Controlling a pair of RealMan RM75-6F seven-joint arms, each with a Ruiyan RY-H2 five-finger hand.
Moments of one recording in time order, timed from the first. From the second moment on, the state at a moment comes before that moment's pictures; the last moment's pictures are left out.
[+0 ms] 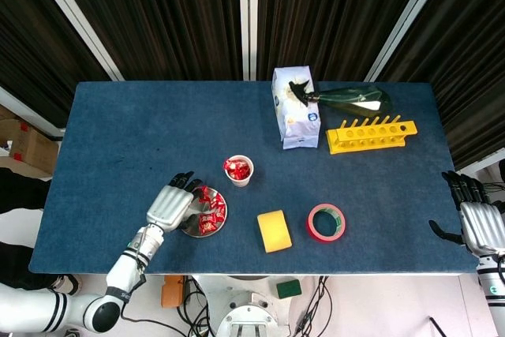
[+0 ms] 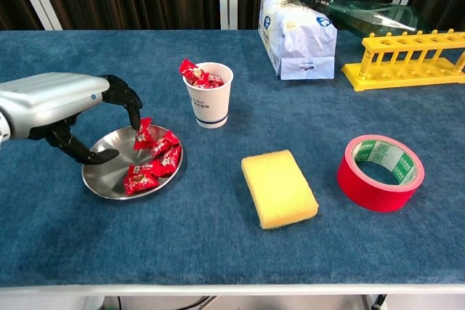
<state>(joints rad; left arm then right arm) -0.64 -1.51 0.01 -1.81 1.04 1.17 0.60 0.12 -1.04 0.06 -1.63 -1.42 1.33 0.10</state>
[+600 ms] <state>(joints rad) -0.64 -1.56 0.00 -1.81 1.03 1.11 0.59 0.13 -1.03 0.06 -1.62 -1.41 1.32 0.11</state>
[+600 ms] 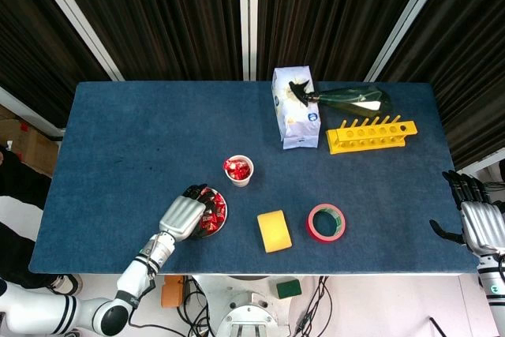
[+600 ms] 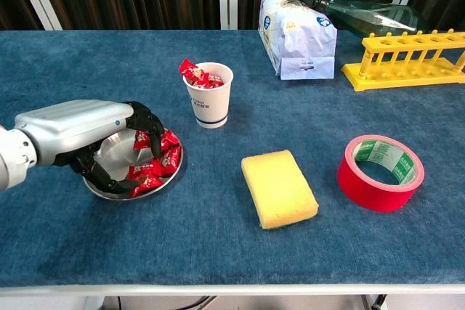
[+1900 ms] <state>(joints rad) -0.63 -1.61 -0.02 -1.76 0.96 1.14 0.69 0.13 -1.04 0.06 -1.62 -1.40 1.31 0.10</state>
